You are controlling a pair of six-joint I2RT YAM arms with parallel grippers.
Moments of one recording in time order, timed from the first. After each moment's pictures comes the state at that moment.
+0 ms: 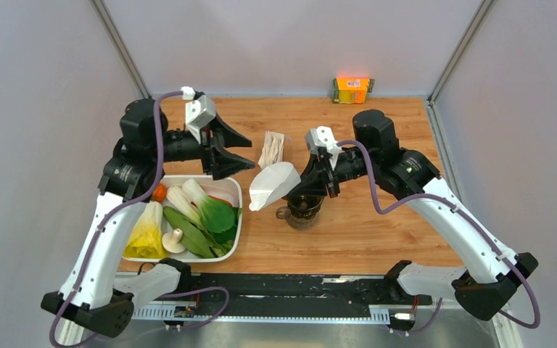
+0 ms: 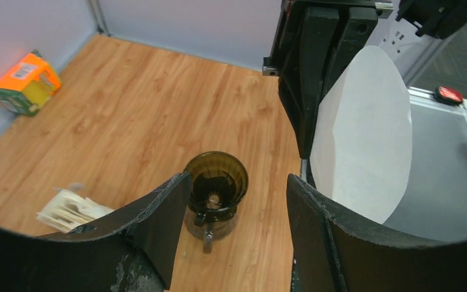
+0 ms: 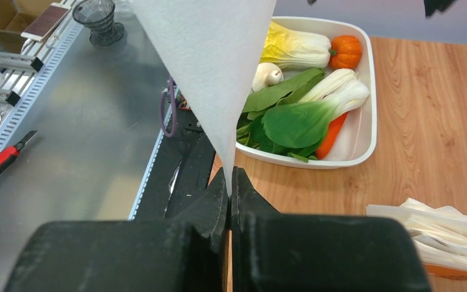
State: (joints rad) left arm -0.31 1.03 1.42 -0.52 1.06 0.02; right arm 0.67 1.19 1.41 -0.61 -1.05 -0.33
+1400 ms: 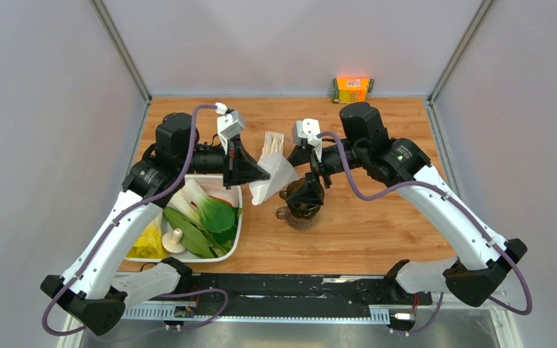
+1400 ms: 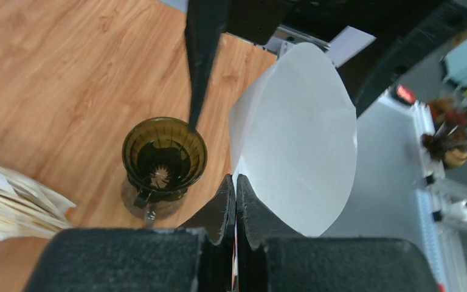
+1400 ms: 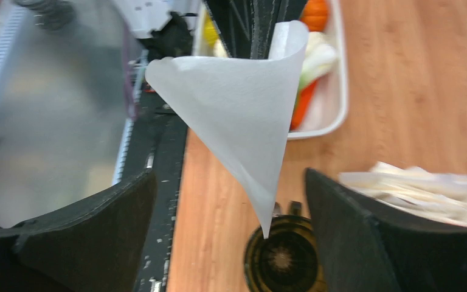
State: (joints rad) left arm -0.54 1.06 1.32 -0.59 0.91 -0.01; right arm 0.71 1.31 1.54 -0.76 -0.93 -0.37
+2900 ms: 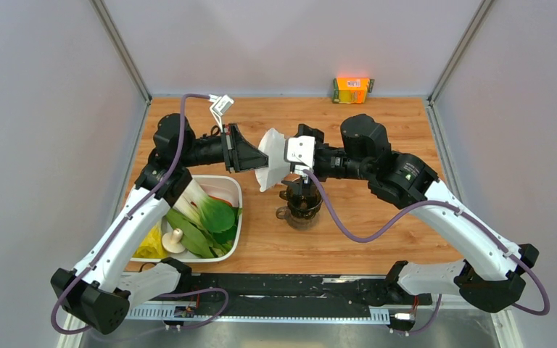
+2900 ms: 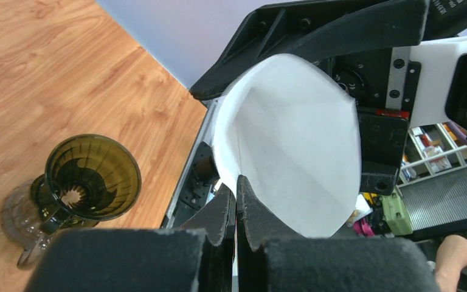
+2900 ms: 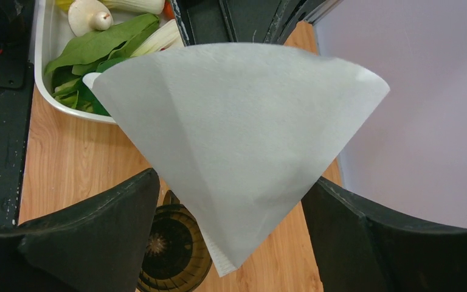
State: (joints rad) left arm -0.44 1.07 1.12 -0.04 0.96 -0.83; right arm 0.89 1.22 1.53 -0.65 -0.36 -0.68
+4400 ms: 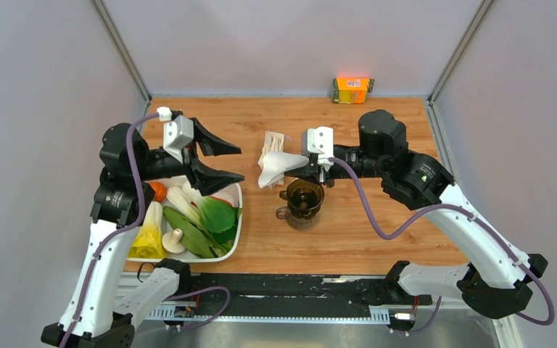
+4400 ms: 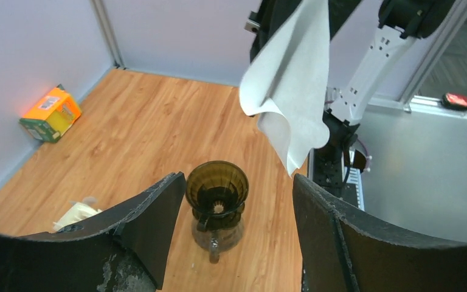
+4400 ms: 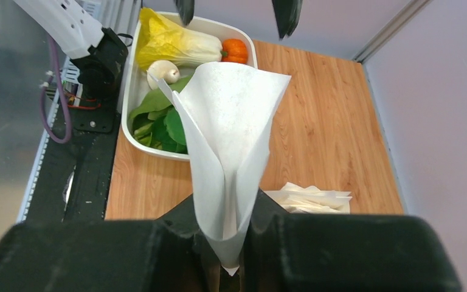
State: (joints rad) left arm -0.21 0.89 1.25 -0.29 1.16 -0.11; right arm 0.84 1.18 1.55 -0.65 -0.59 -0.50
